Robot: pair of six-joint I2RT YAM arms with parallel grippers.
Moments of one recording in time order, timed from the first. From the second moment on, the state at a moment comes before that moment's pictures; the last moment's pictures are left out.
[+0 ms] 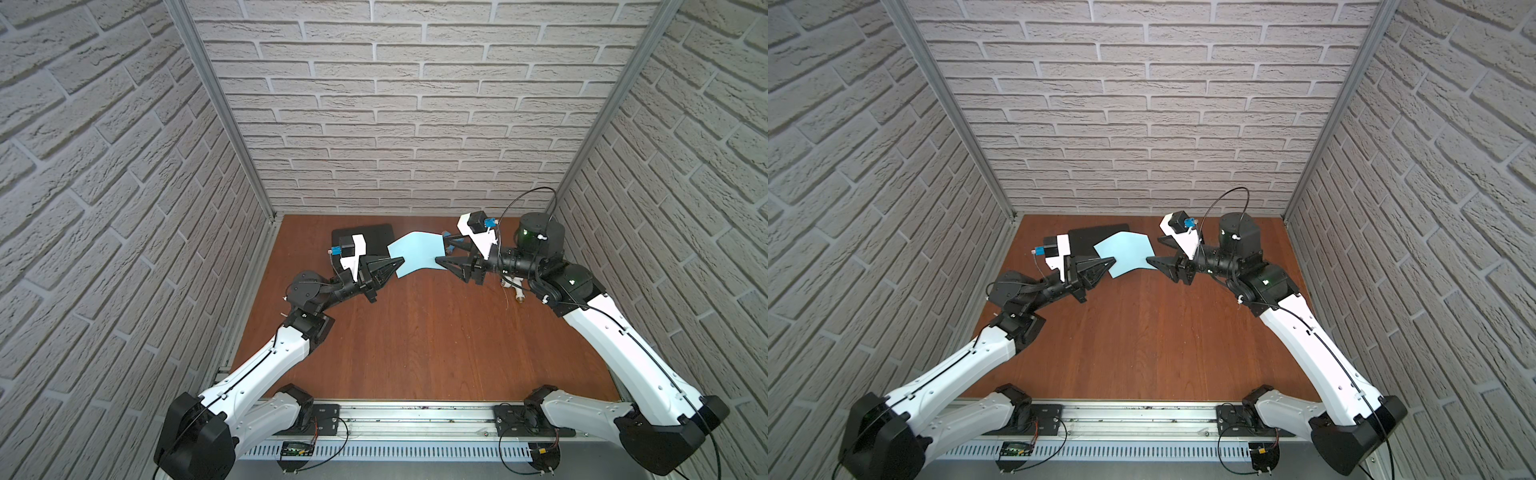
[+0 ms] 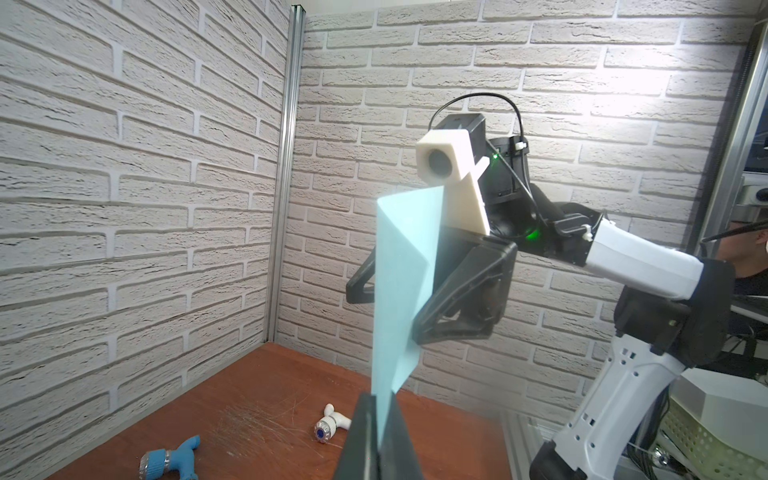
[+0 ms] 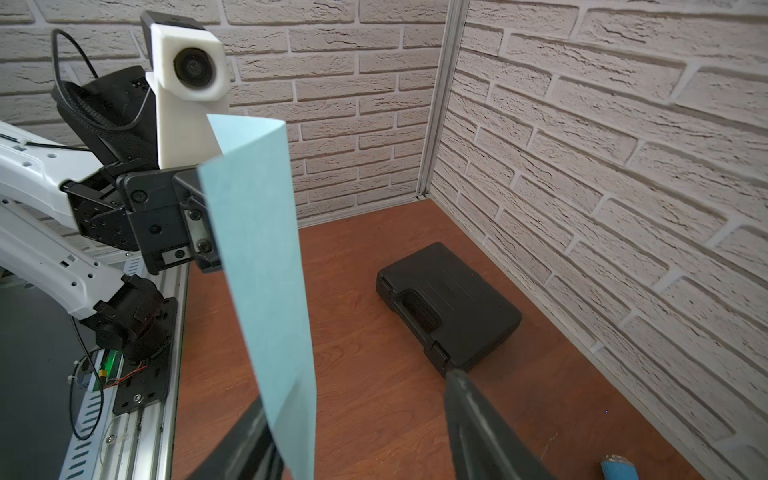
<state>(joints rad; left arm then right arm) -0.43 1.03 0.66 0.76 0.69 -0.43 0.43 1.17 1.35 -0.49 -0.61 -0.23</state>
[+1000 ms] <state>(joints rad) -0.46 1.05 0.80 0.58 0.64 -0.32 0.43 1.14 1.30 -0.41 -0.63 -0.17</state>
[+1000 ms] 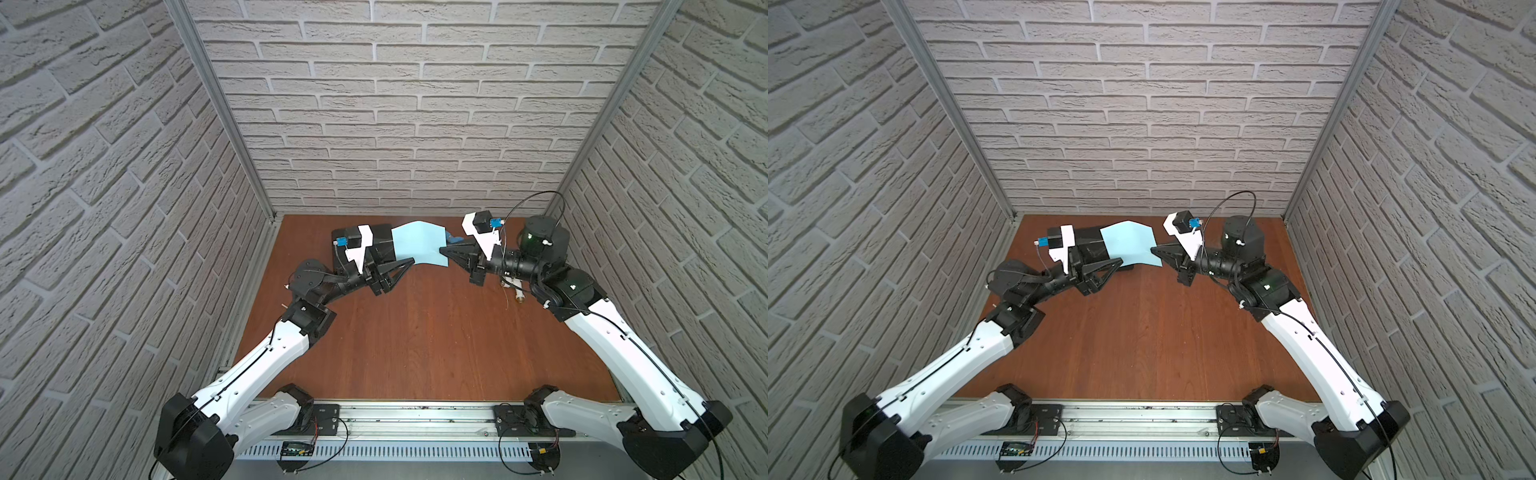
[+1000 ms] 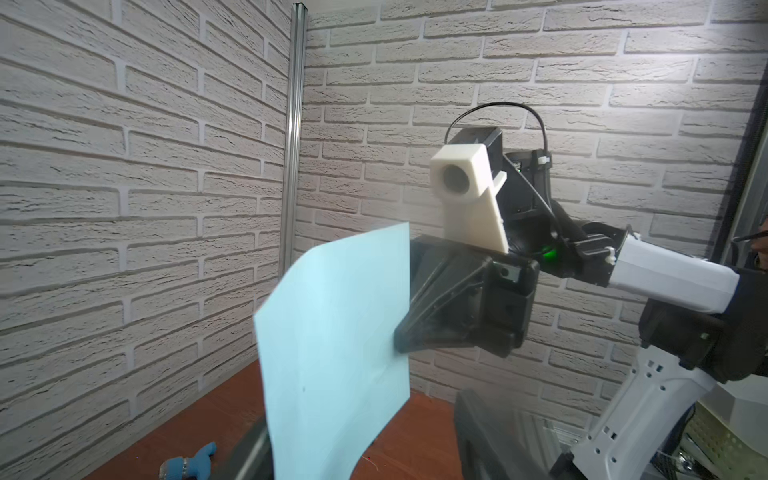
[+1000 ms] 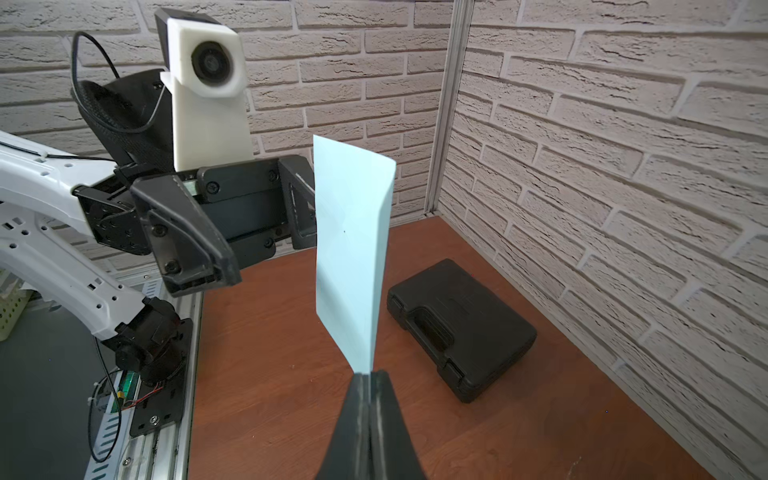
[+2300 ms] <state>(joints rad) -0.44 1.01 0.90 0.31 0.63 -0.13 0.43 1.14 1.30 -0.43 -0.68 -0.20</state>
